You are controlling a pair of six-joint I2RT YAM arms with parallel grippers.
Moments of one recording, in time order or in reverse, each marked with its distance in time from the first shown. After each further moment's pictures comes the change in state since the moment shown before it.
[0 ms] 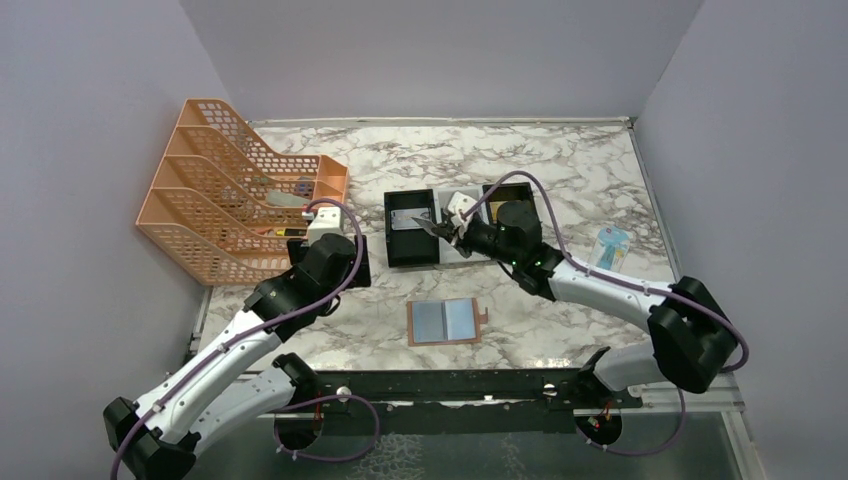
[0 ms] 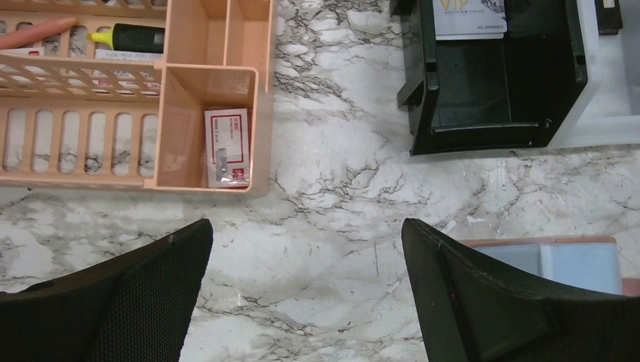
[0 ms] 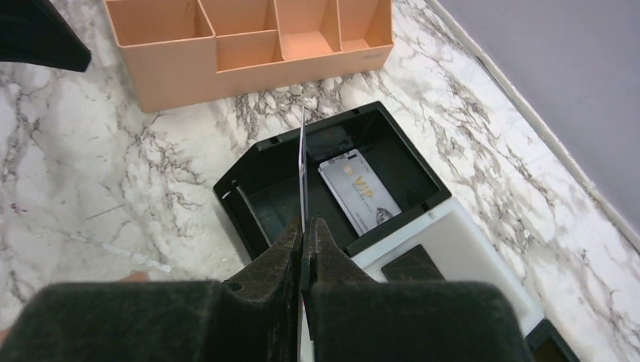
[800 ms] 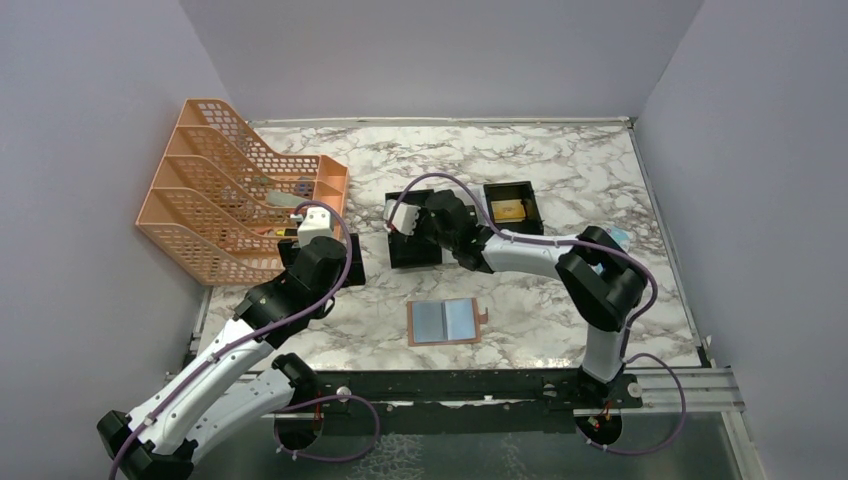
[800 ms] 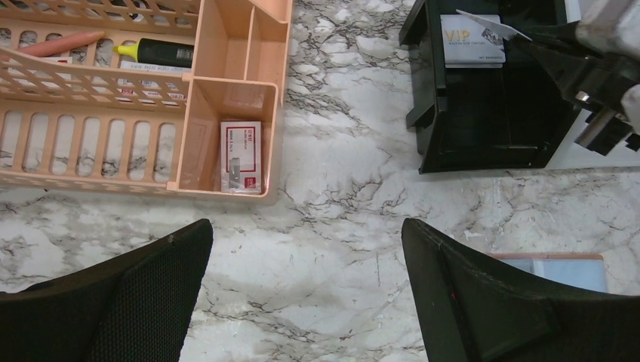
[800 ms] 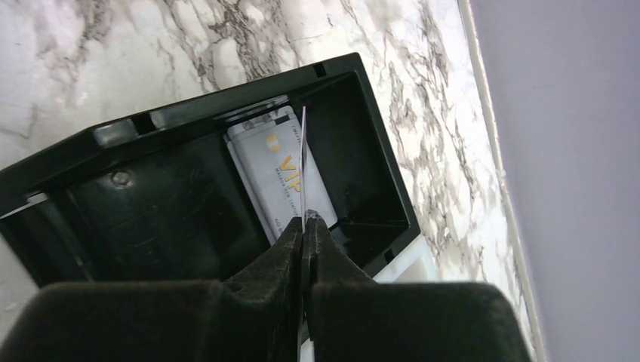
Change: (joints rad) left arm 0.010 -0.072 0.000 -0.008 -0.039 -0.004; right arm 0.086 0.498 0.393 -0.169 0.344 -0.432
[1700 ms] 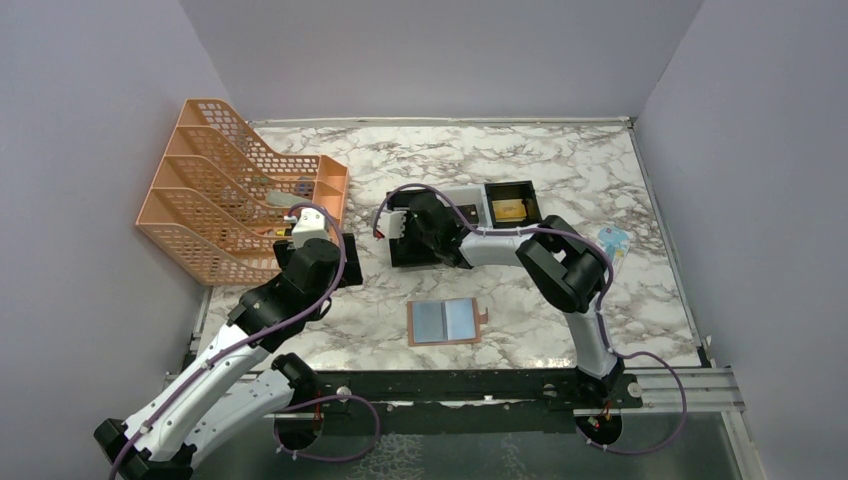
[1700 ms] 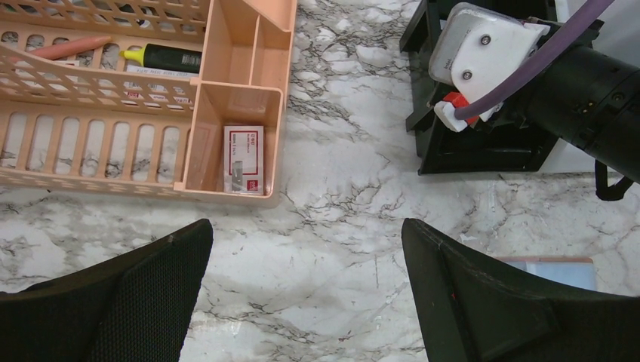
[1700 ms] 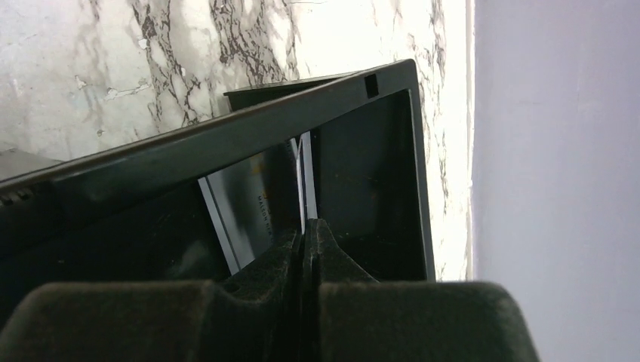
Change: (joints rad) left arm 0.005 -0.038 0.000 -0.007 -0.001 0.000; right arm -0.001 0.254 0.157 0.054 0.109 -0.225
